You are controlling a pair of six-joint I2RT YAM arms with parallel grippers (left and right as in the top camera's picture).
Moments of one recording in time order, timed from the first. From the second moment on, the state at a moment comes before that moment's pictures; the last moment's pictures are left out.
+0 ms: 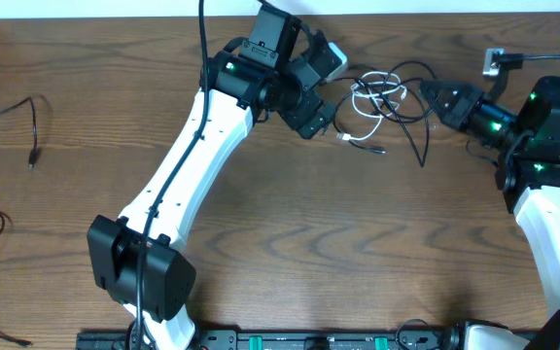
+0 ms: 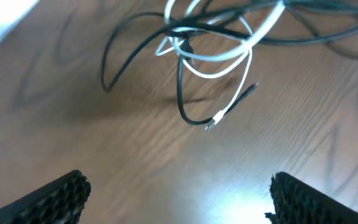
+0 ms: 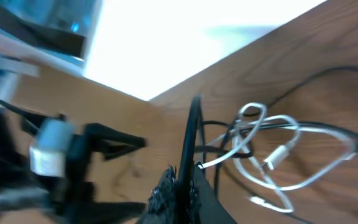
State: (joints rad) left arm -0.45 1.86 1.81 -0.94 0.32 0.46; right arm -0.13 1.39 0.93 0.16 -0.92 0.79
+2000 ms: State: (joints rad) left arm -0.59 1.86 1.81 -0.84 0.32 0.93; right arm -0.11 1.39 0.93 0.27 -1.15 1.14
